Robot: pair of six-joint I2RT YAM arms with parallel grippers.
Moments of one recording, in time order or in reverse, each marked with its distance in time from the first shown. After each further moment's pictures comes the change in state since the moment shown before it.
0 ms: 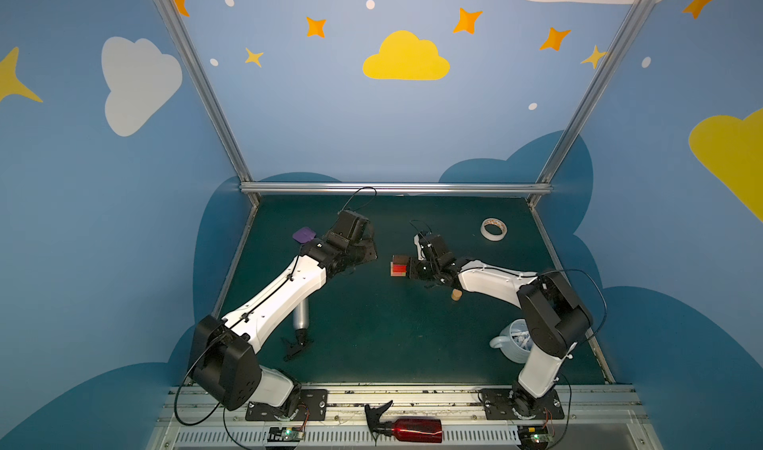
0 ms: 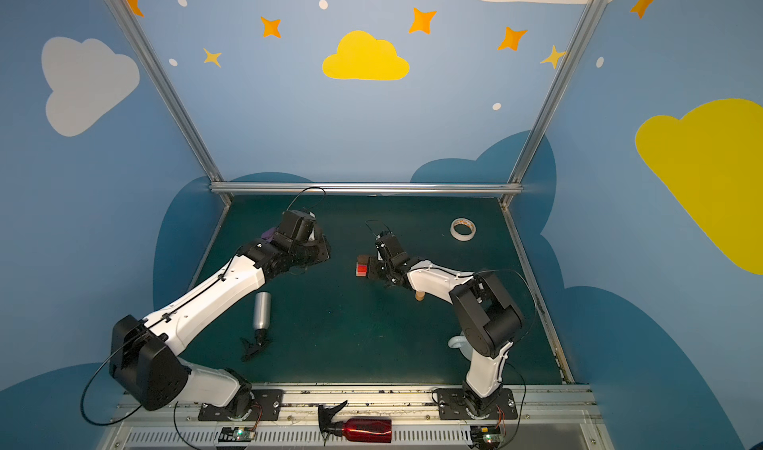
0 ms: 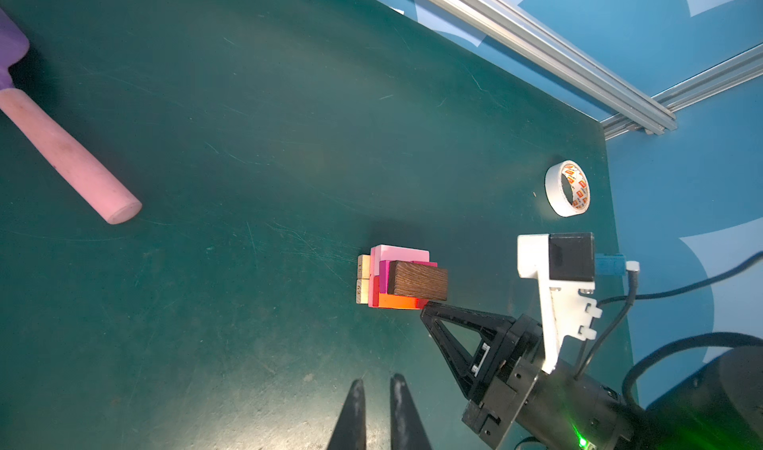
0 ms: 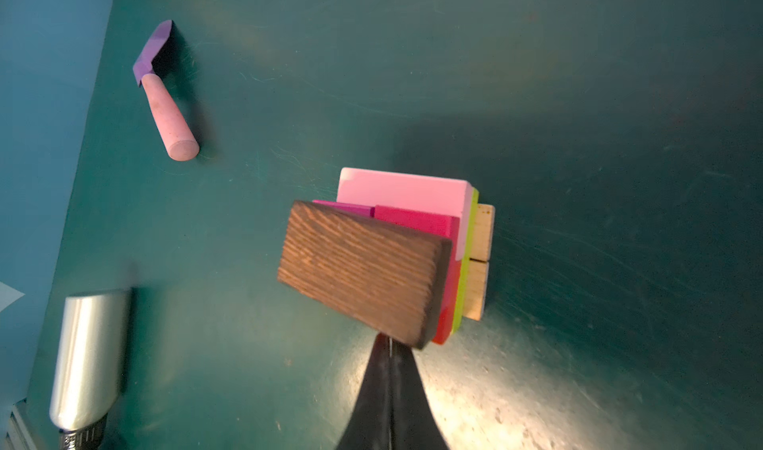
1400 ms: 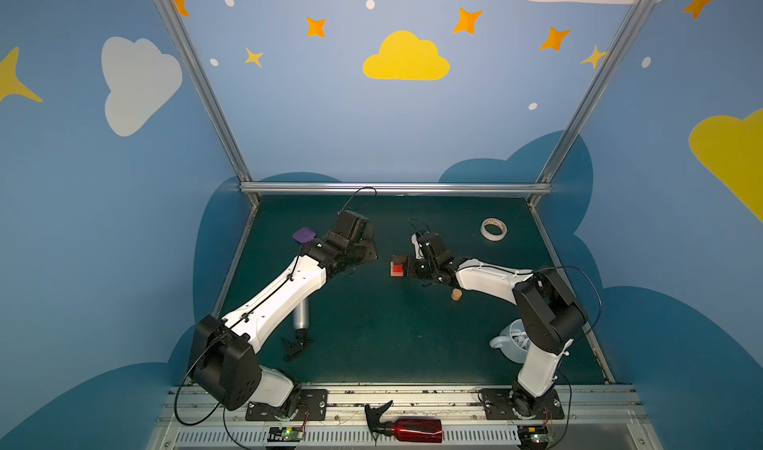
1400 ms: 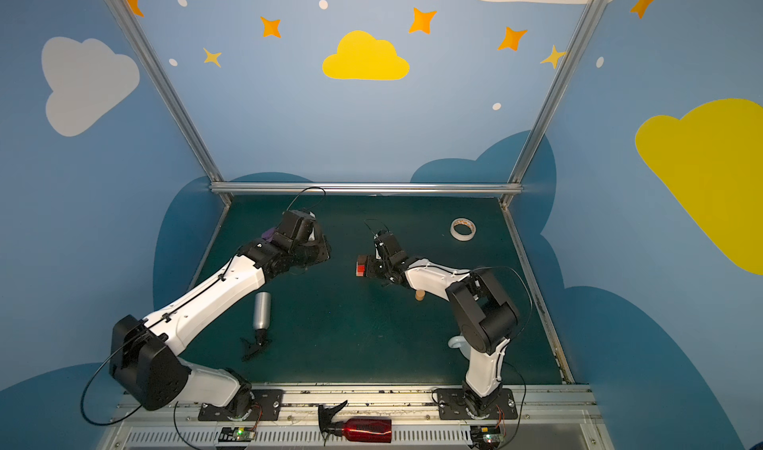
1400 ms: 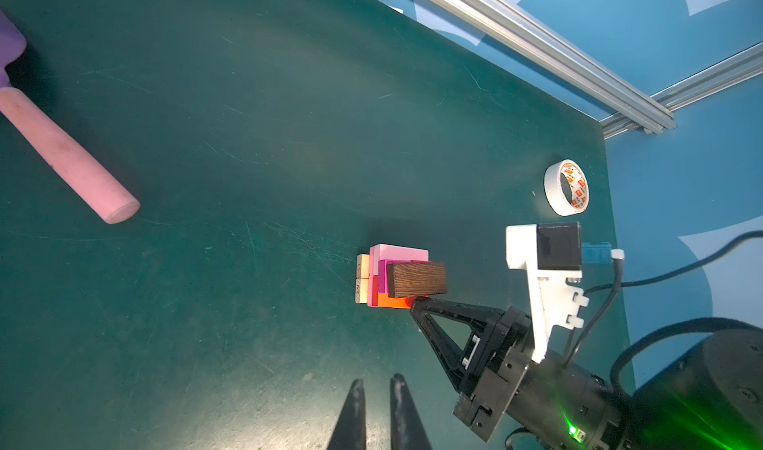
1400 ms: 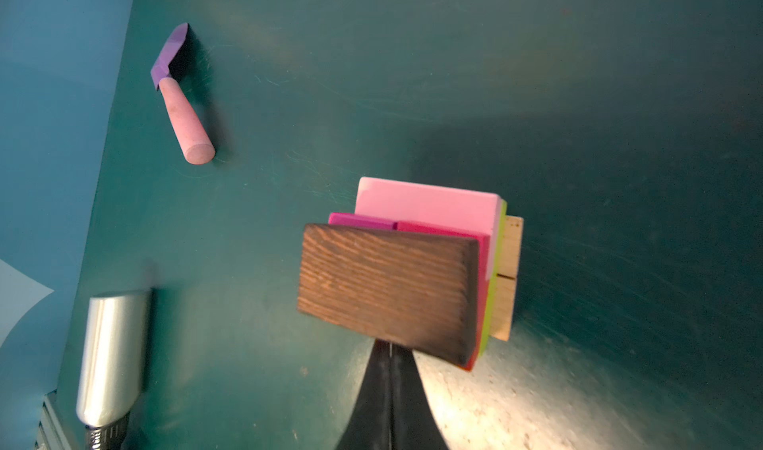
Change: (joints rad) left arm 0.000 0.000 0.000 0.000 0.003 0.000; right arm 0.007 0.035 0.029 0.019 -0.042 0.020
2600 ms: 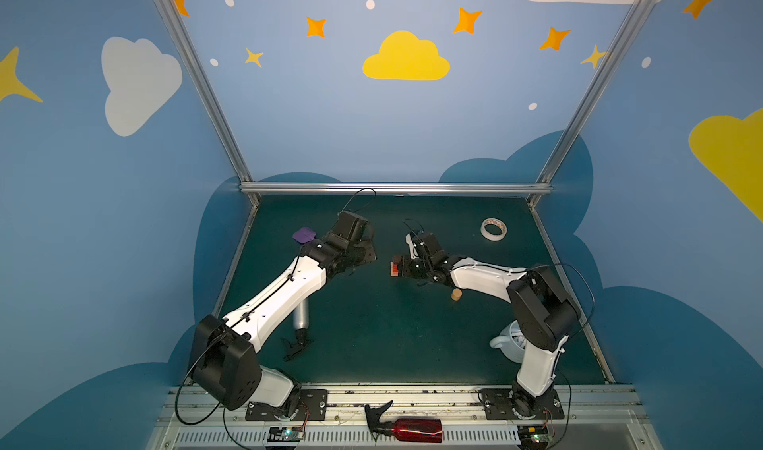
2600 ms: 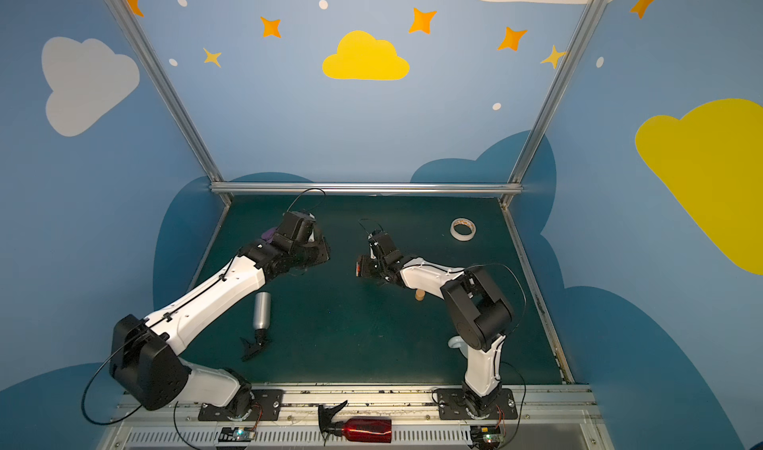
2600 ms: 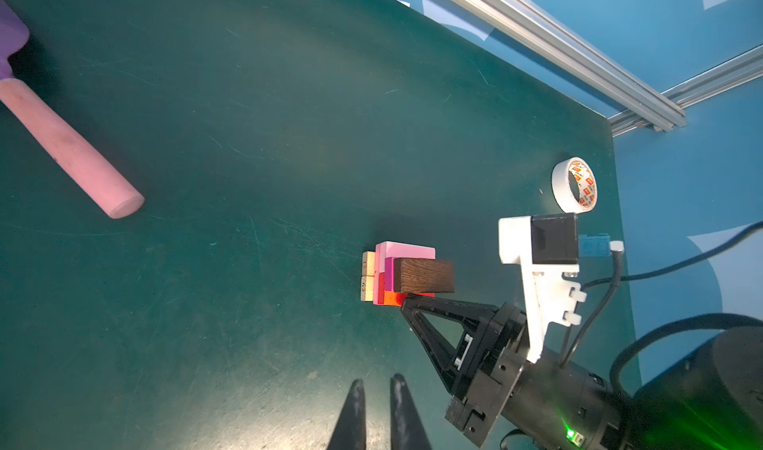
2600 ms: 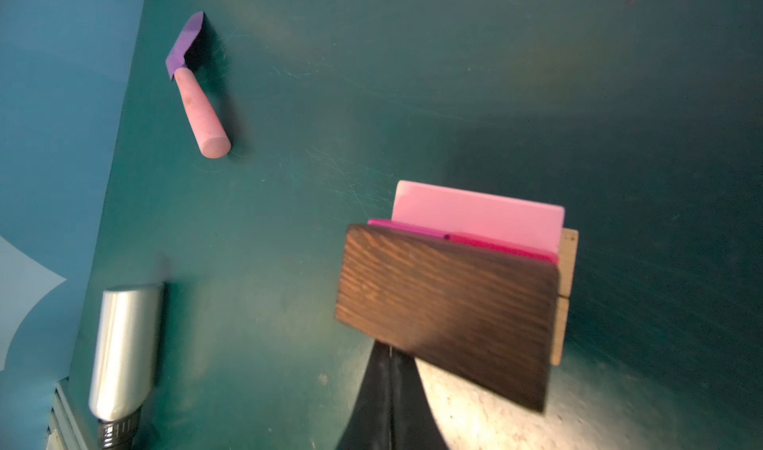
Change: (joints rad) left arm 0.005 0.000 -0.015 0.006 0.000 0.000; right arm 0.024 0.034 0.039 0.000 -0.012 0.003
